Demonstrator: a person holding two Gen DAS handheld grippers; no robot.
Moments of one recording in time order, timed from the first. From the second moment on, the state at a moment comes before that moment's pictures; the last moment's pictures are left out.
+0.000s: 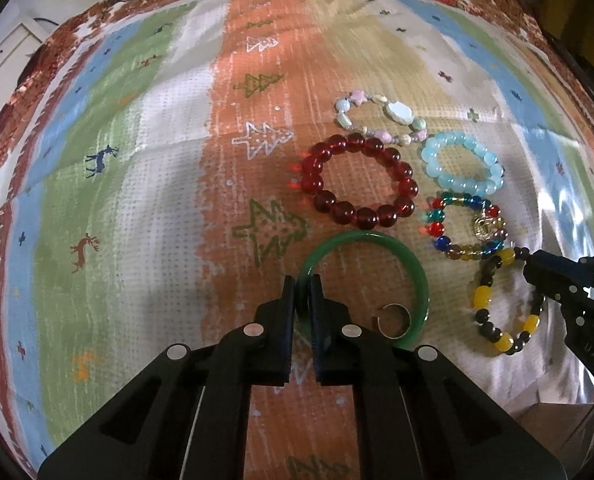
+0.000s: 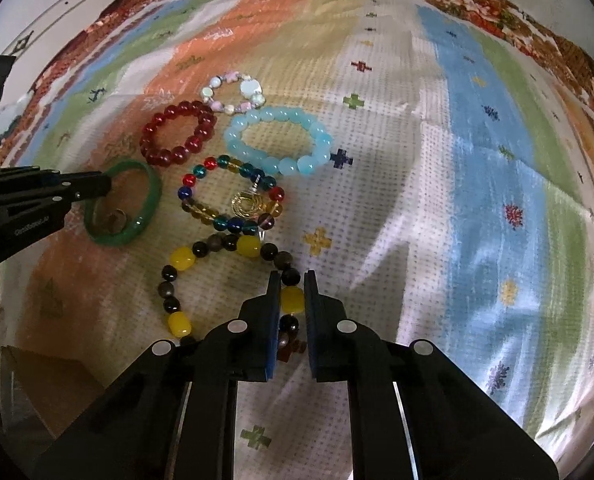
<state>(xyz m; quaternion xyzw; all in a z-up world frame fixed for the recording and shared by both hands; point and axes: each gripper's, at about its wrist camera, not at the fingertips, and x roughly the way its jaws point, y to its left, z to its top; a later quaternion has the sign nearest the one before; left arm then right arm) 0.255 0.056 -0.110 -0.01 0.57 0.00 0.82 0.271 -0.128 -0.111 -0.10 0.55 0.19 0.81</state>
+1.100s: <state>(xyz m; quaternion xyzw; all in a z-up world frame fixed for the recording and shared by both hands) 0.202 0.052 -0.038 -0.07 0.49 -0.02 0.87 0.212 -0.133 -0.025 -0.05 0.43 0.24 0.87</state>
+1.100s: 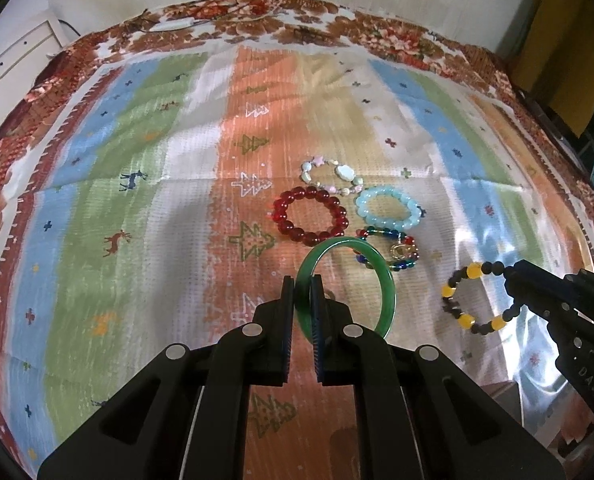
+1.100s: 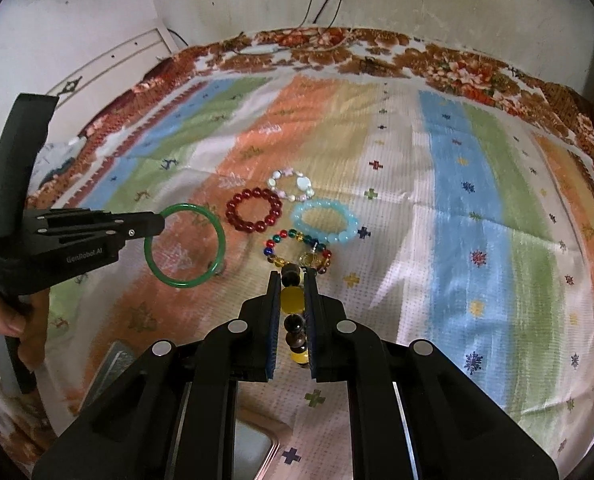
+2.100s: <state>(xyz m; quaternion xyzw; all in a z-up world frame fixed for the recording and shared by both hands) 0.123 0.041 -0.003 -0.09 0.44 -0.05 0.89 0.145 -0.150 0.029 -0.02 0.37 0.29 0.88</state>
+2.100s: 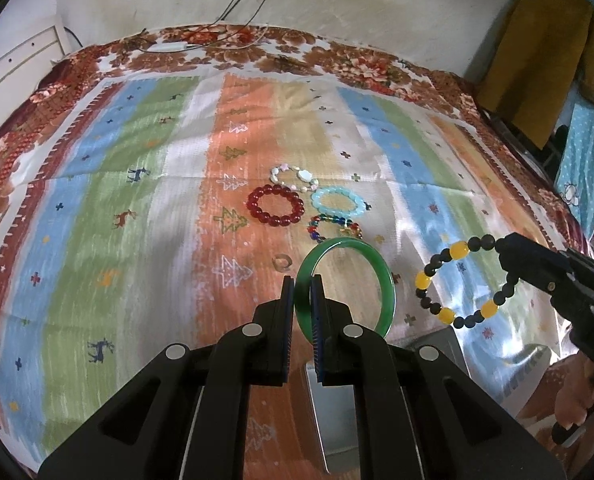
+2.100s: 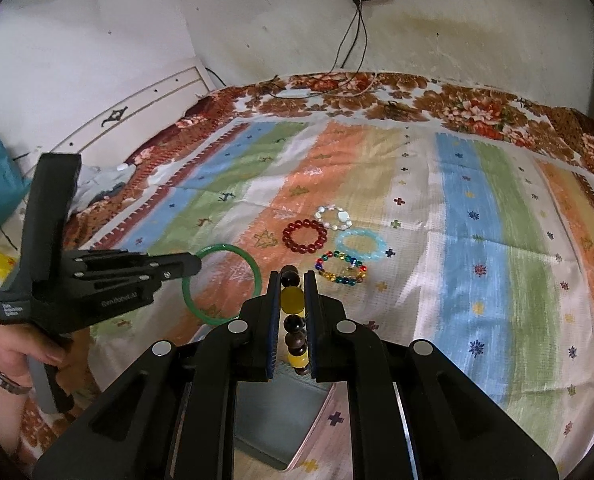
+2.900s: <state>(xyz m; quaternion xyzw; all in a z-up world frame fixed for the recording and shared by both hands) 0.068 0.019 -0.007 -0.09 0.44 -0.09 0.89 0.101 -0.167 0.024 0.01 0.38 0.32 0.87</state>
